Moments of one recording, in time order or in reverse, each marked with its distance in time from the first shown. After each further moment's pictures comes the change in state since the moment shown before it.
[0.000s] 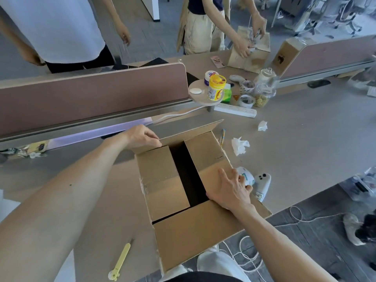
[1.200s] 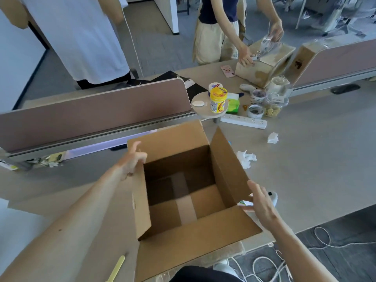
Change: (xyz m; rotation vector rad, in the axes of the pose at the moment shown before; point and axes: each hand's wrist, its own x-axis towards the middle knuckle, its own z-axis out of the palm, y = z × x) left_hand -0.017 0.021 0.046 -0.516 0.295 -0.331; right_hand 0.014 0.079 -0.067 1.153 -0.119 0.074
